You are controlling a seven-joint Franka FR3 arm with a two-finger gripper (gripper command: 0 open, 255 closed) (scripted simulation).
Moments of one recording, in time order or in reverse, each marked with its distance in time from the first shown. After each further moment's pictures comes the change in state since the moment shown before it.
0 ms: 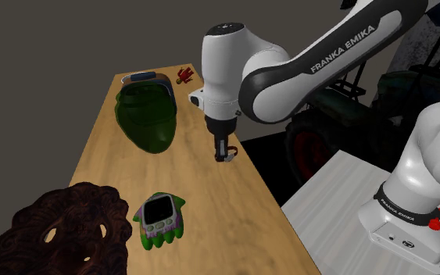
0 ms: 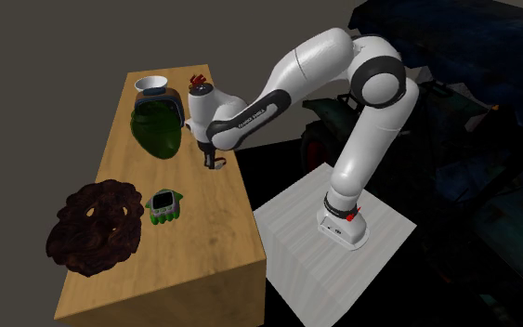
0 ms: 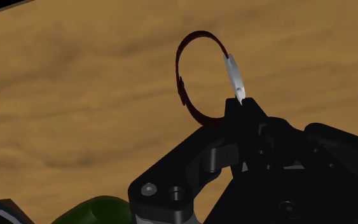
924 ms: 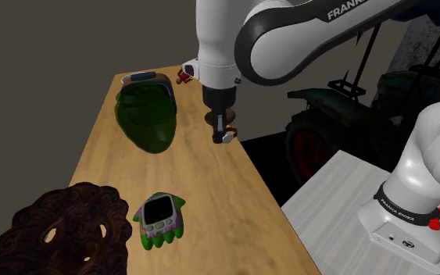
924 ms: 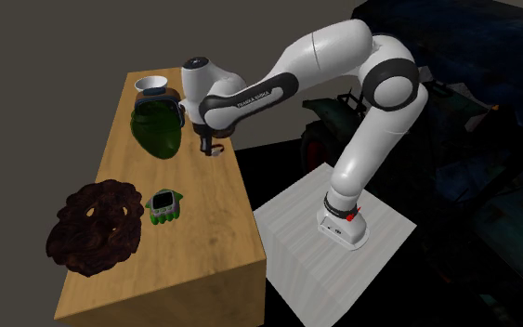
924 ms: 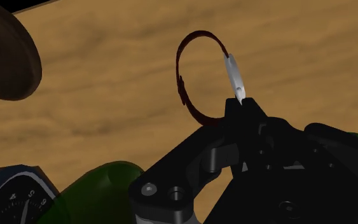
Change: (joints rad) arm 0.004 -0.080 -0.013 0.116 0.043 -0.189 -0.041
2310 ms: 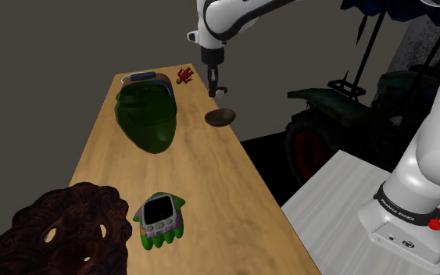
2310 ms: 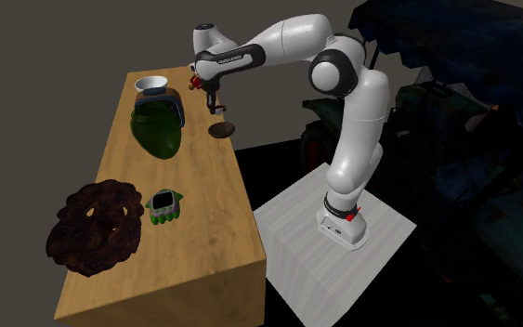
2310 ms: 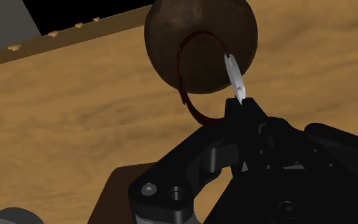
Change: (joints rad) arm -0.189 0.345 -0.199 0.444 -0.061 -0.095 -0.366
